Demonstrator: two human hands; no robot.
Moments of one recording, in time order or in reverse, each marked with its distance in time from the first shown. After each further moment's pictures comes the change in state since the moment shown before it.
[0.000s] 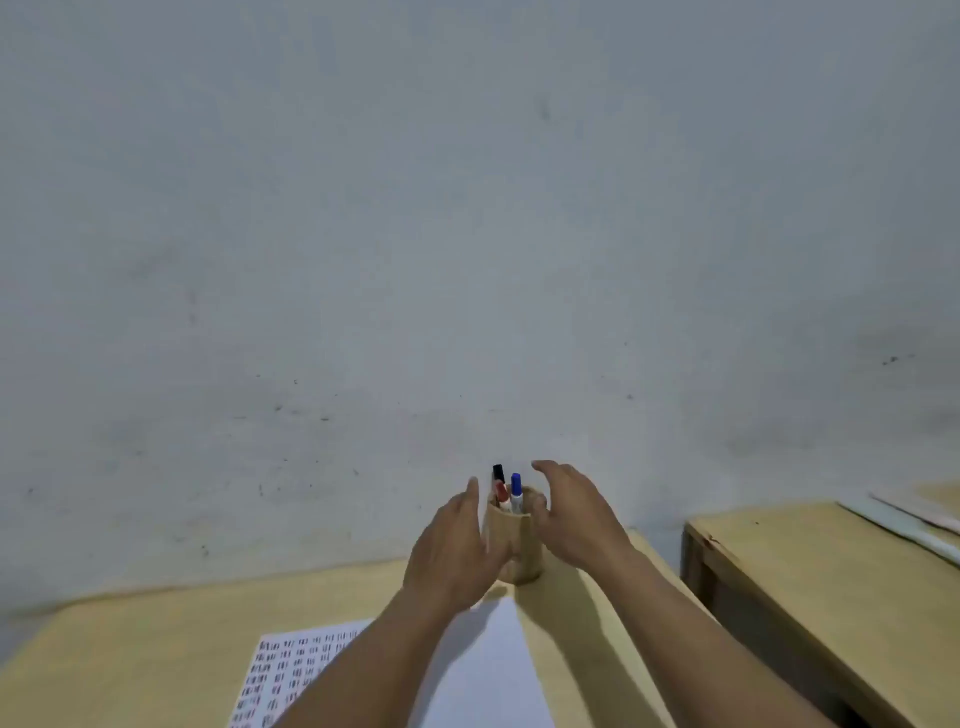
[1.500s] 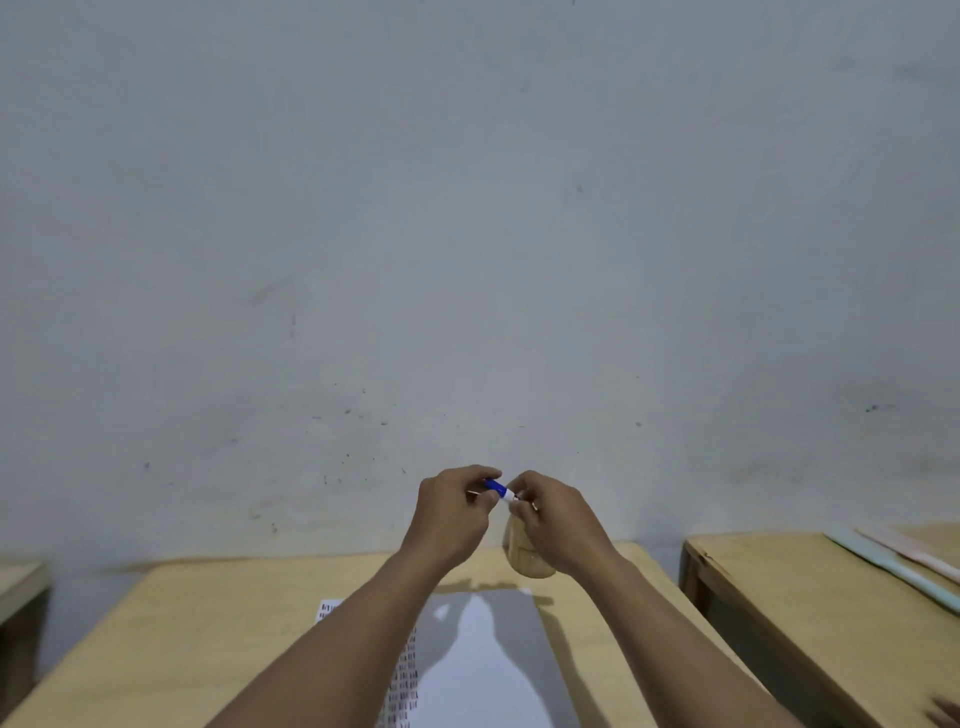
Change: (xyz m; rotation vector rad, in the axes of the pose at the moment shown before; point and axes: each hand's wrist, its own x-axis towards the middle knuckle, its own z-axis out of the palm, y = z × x) left_hand -0.058 0.017 -0.098 -0.479 0.214 0.010; right_hand -0.054 -0.077 -0.019 0.083 0.005 -0.118
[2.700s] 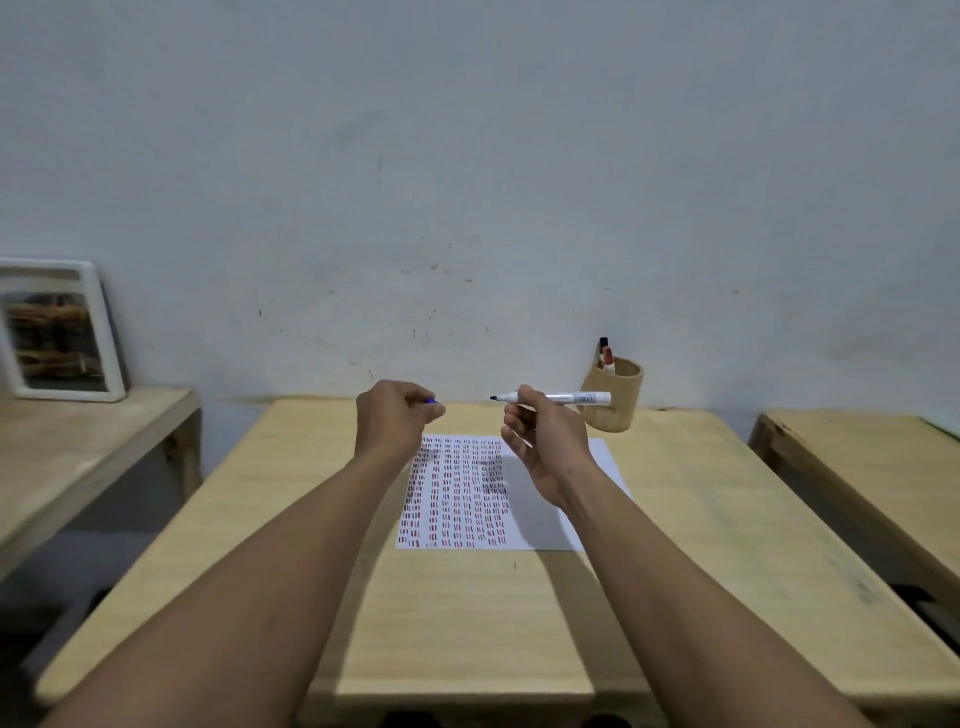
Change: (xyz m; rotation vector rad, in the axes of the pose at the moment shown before) left_hand -0.071 -0.101 -0.106 0.062 0.271 -0.355; right_hand -0.061 -0.079 0.100 1.434 -0.030 0.643
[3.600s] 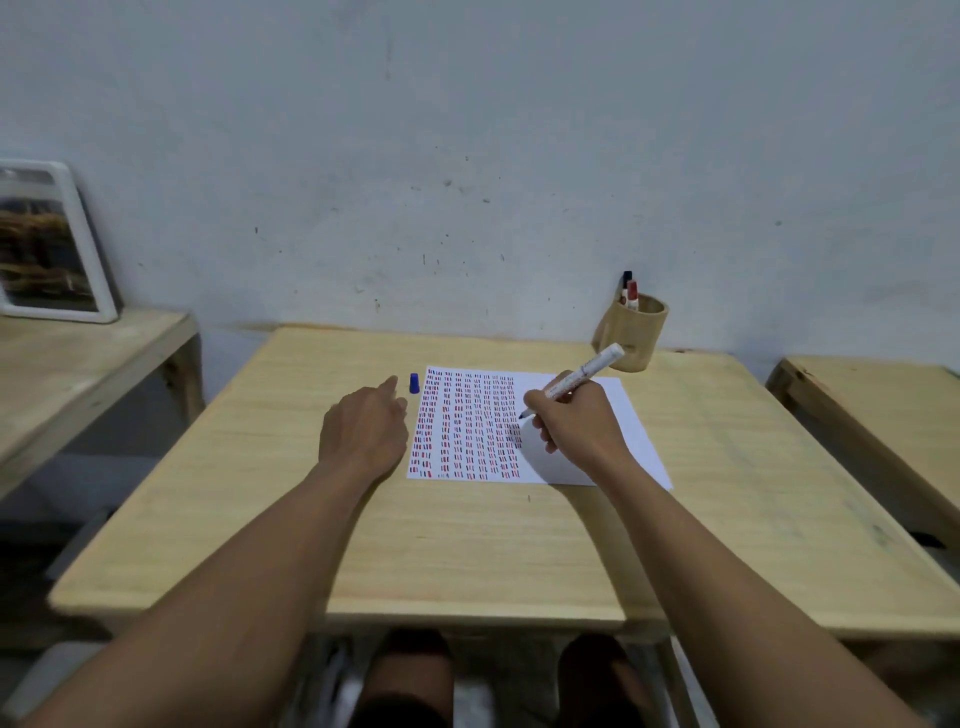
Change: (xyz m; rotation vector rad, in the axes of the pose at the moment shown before) left_hand -0.033 -0.089 -0.016 0.668 -0.148 0.072; right_hand -0.006 0.034 -0.049 -0.916 -0.001 -0.275
